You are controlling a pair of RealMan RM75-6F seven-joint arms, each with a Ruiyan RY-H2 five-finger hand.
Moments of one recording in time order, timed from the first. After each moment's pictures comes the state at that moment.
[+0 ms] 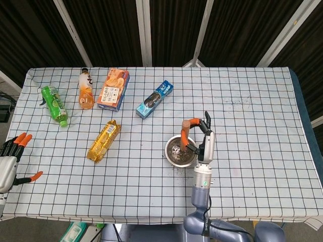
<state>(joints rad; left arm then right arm) -0.12 -1.10 -0.05 -1.63 1.44 1.41 -0.05 0.57 -2.18 0.49 -1.15 -1.39 1.60 0.57</state>
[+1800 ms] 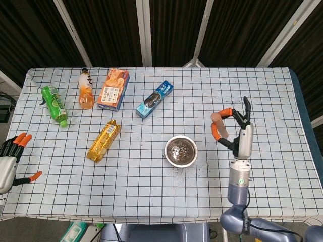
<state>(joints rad) -0.12 -1.11 -0.04 -1.61 1.46 1.43 -0.03 0.44 -1.73 0.45 -1.45 -1.52 1.62 0.34</state>
